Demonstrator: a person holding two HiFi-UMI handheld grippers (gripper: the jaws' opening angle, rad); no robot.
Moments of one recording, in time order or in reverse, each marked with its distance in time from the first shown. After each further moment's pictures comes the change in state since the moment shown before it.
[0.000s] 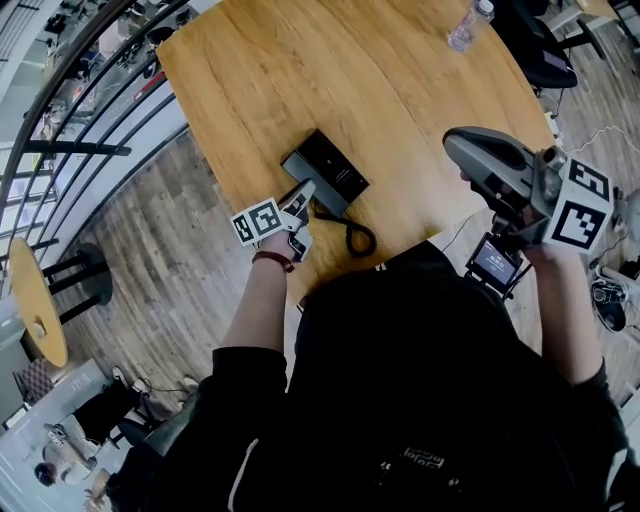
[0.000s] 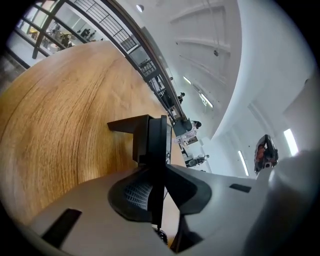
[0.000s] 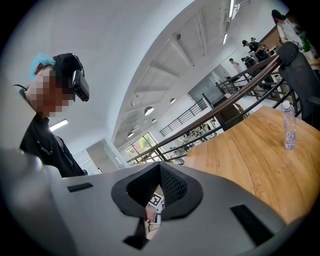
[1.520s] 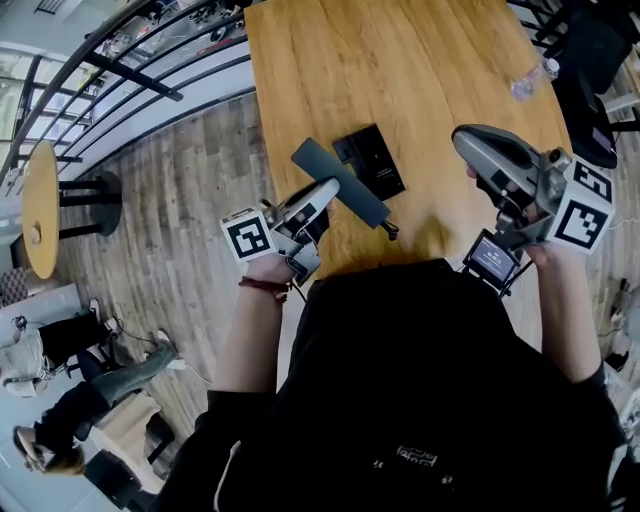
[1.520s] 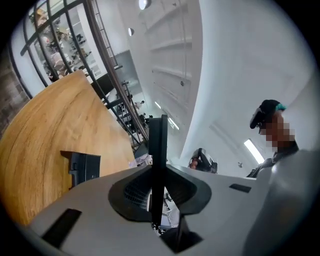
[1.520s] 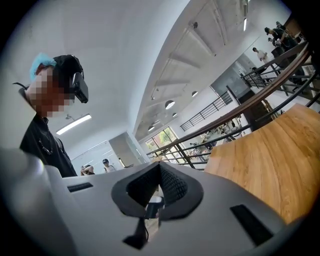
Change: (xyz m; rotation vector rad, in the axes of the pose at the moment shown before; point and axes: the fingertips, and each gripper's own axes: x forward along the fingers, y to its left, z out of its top) left arm -0.136 -0.201 0.023 0.063 -0.283 -0.346; right arm 0.033 0.063 0.010 -0.111 0.083 0.246
